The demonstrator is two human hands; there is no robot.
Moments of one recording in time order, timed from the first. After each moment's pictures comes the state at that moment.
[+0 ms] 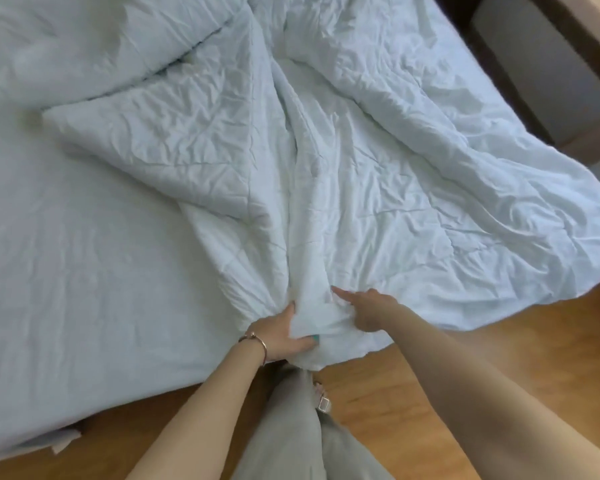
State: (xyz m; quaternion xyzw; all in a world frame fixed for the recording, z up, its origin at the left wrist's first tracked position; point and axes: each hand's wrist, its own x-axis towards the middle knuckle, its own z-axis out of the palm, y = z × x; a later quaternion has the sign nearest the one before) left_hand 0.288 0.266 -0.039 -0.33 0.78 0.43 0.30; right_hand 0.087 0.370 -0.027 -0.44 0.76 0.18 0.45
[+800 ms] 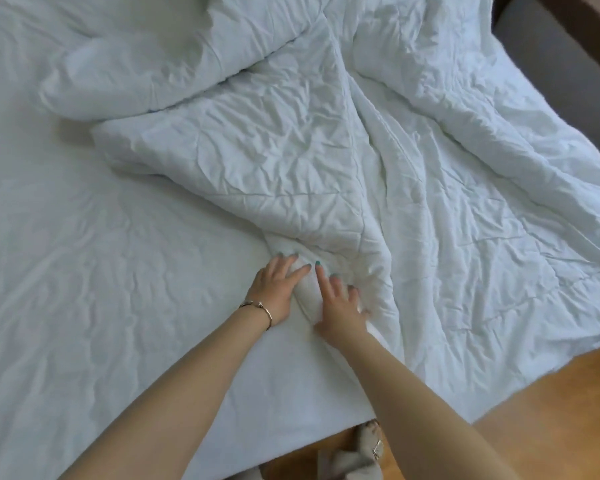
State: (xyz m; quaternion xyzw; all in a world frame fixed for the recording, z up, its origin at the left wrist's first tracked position) left_hand 0.361 0.009 -0.098 -0.24 0.94 0.21 0.14; right_hand 0.278 0.141 -0.066 -0.33 0.88 0.00 0.33
